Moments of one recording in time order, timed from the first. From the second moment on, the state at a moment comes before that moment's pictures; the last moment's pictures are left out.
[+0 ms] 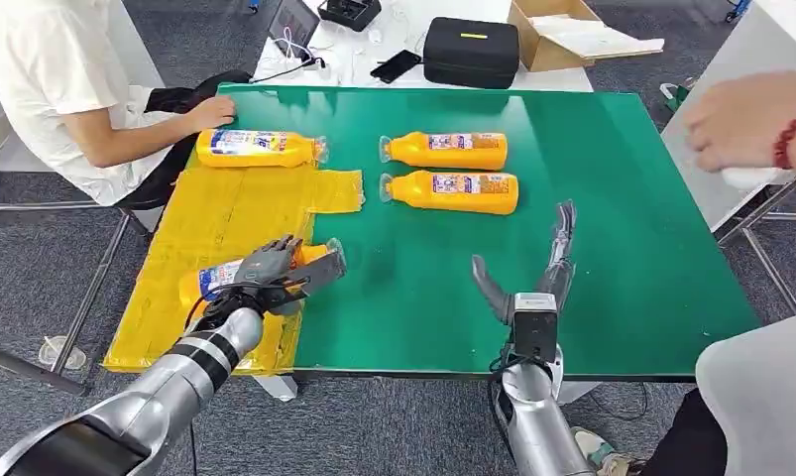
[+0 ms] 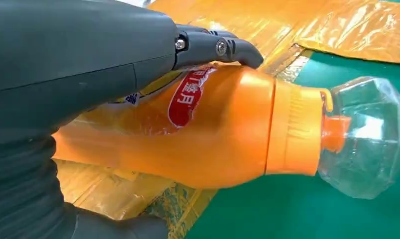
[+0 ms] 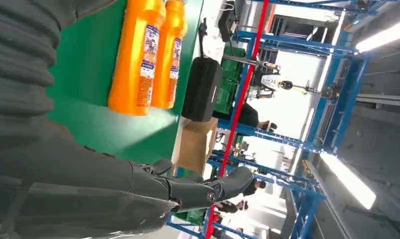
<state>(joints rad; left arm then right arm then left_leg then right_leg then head) -0.73 -0.13 -0.61 -0.33 -0.72 0.05 -0.07 -0.18 0.14 0.18 -1.26 0.15 -0.60 -0.70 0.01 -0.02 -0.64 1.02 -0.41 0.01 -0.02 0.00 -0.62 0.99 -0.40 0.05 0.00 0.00</state>
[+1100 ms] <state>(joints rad) -0.47 -0.28 -0.48 -0.77 -0.20 0.19 -0.43 -0.25 0.10 0.11 -1.00 1.05 -0.69 -0.52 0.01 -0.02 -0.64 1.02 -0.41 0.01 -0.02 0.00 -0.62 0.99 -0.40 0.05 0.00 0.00</state>
